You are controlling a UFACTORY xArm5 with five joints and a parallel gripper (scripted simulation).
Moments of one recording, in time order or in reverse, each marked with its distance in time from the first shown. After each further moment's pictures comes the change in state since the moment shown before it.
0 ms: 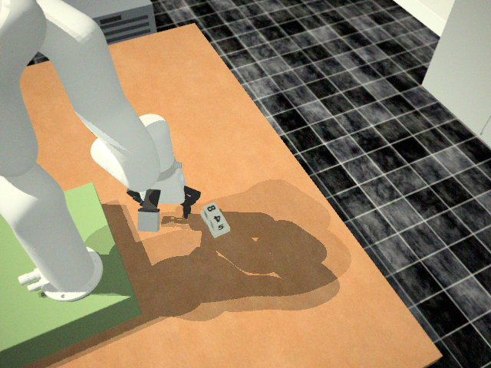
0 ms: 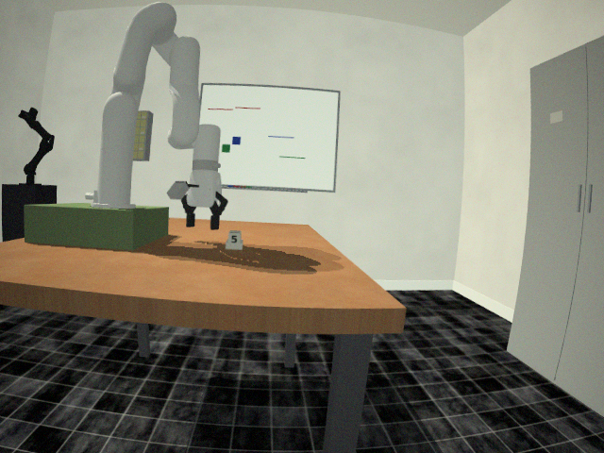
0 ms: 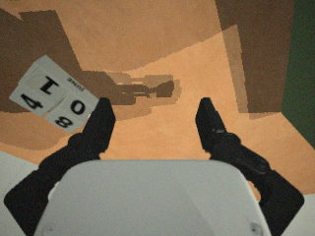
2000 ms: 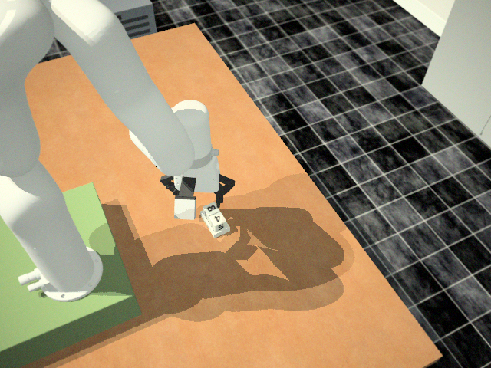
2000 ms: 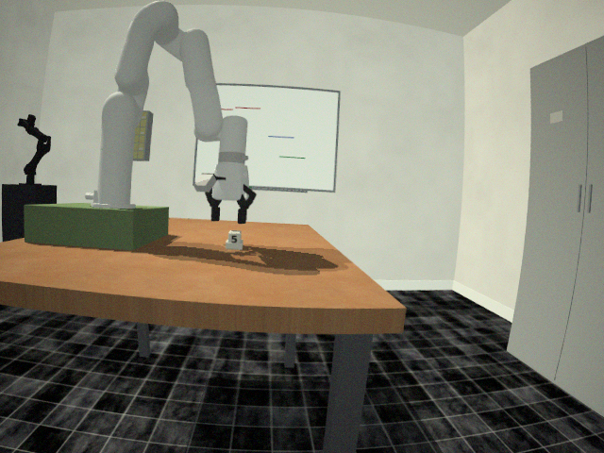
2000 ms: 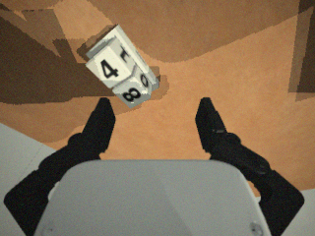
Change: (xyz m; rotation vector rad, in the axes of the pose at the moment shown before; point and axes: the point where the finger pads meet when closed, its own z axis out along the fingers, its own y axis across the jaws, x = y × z) arm -0.021 -0.077 -0.022 -0.001 0.003 0.000
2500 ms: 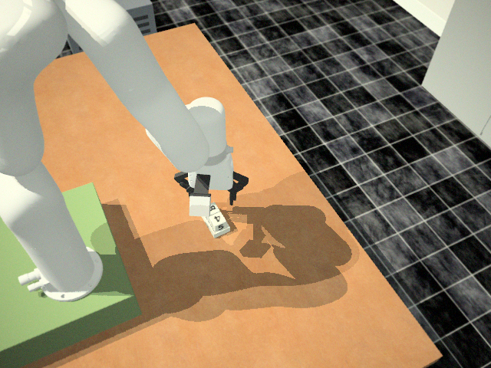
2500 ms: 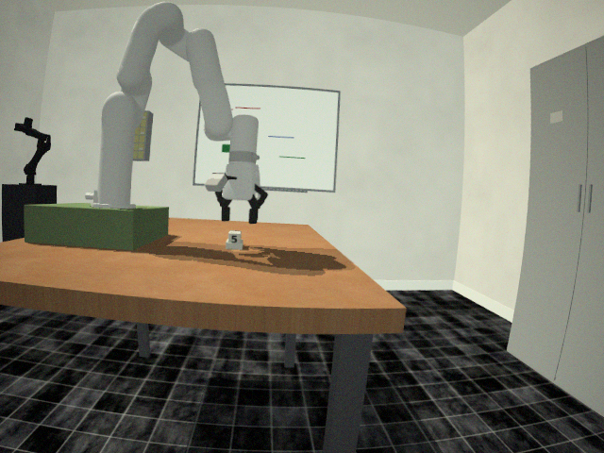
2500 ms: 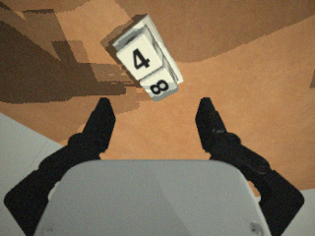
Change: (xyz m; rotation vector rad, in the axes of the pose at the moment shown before) arm -0.008 -0.031 -0.002 0.000 0.000 0.000
